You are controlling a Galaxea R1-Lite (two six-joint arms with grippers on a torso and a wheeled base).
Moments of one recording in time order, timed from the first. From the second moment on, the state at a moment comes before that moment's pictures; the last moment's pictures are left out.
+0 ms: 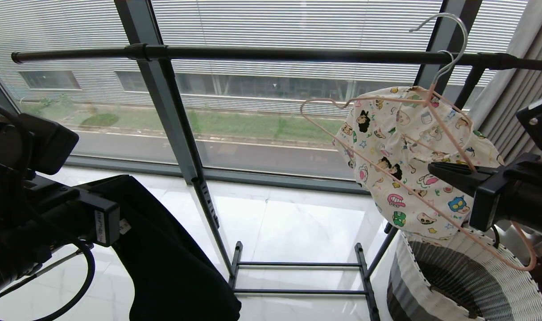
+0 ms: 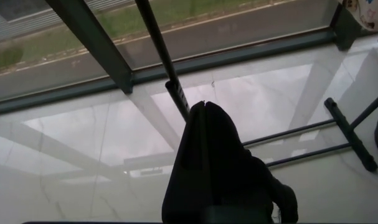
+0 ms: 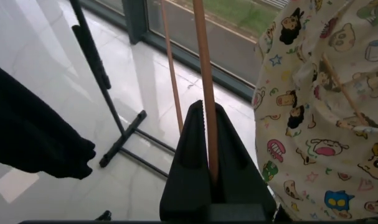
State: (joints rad) left arm -0.41 1.14 -0.59 -0.36 0.24 0.26; right arm 0.66 1.21 -0.71 -0.38 -0.07 -0.08
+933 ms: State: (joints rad) left arm -0.41 1.30 -0.81 -0.37 0.25 0.16; right arm 1.15 1.29 -0.60 -0.51 -0.12 -0.13
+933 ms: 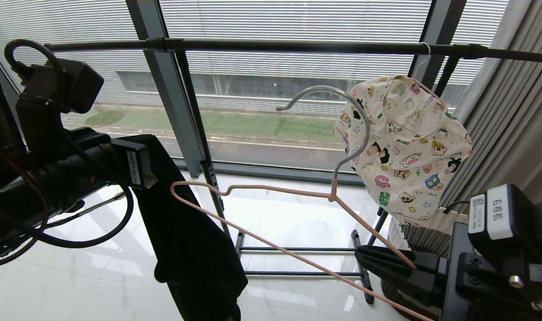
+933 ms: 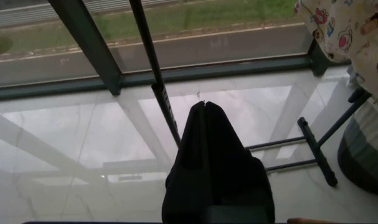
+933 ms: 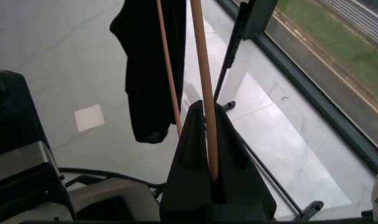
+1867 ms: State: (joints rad) left arm -0.45 1.34 -0.83 -0.42 0.24 0.16; right arm 1.15 1.40 -0.67 -0.56 -0.16 -0.12
